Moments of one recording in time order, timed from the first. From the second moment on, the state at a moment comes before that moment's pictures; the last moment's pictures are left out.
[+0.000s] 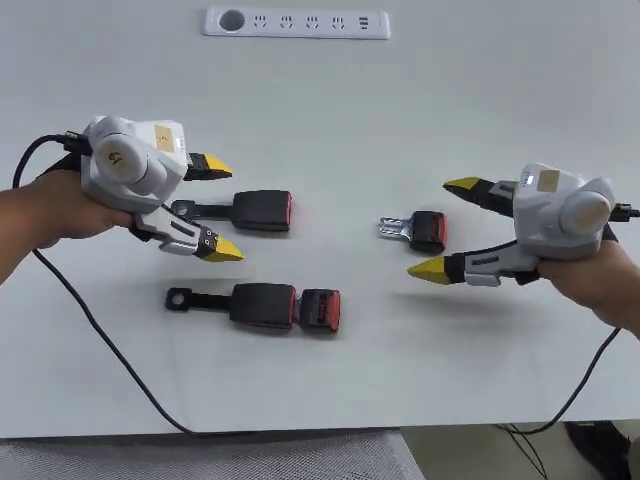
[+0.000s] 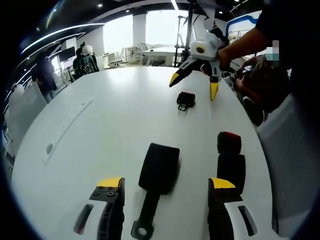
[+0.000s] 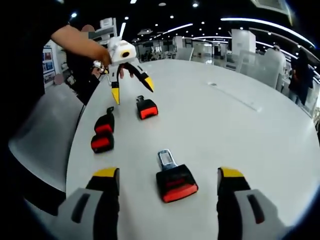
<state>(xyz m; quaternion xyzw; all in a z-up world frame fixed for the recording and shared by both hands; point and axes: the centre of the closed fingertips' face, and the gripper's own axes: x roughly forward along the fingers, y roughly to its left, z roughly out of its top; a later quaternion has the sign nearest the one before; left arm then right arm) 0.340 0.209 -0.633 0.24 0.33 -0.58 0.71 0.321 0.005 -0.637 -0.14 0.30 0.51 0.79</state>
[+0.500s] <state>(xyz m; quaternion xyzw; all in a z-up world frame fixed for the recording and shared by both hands) 0.351 0.206 -0.663 0.27 0.33 -0.59 0.68 0.320 -0.007 -0.660 -0.15 0.34 0.54 0.76</state>
